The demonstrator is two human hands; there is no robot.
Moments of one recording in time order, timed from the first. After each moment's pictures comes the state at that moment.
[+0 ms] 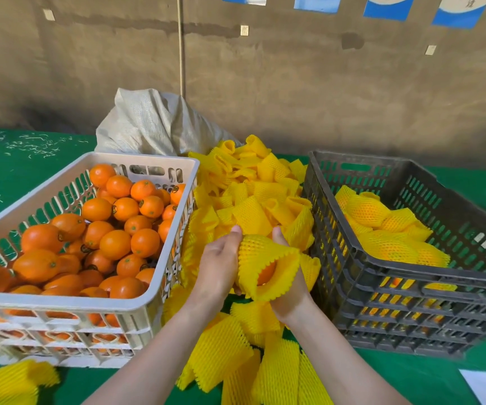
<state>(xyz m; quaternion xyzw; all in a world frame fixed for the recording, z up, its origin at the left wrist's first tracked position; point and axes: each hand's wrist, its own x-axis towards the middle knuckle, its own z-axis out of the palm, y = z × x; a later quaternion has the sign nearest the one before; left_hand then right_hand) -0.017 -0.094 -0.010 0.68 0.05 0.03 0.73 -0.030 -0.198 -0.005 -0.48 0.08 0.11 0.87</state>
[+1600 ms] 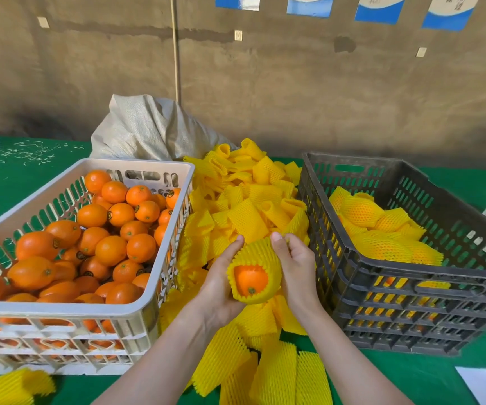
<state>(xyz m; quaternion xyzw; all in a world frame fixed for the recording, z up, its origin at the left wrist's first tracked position) -0.031 -0.107 -0.002 0.39 0.11 -0.22 0.89 -0.017 -0.225 -0.019 -0.71 -0.06 -0.18 0.68</state>
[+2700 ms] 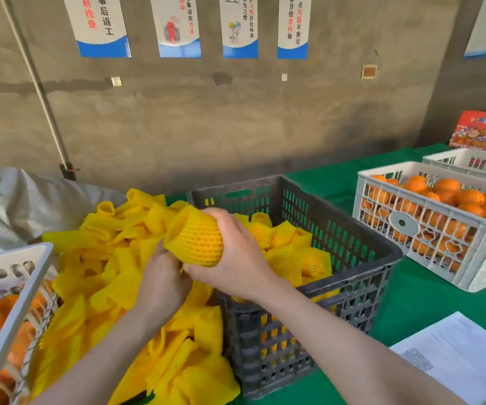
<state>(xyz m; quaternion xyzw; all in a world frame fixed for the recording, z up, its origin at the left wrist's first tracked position) 0.065 -0.219 0.028 0.87 -0.26 0.27 0.31 0.020 -0.354 0.056 -0.87 -0.11 -0.26 0.40</state>
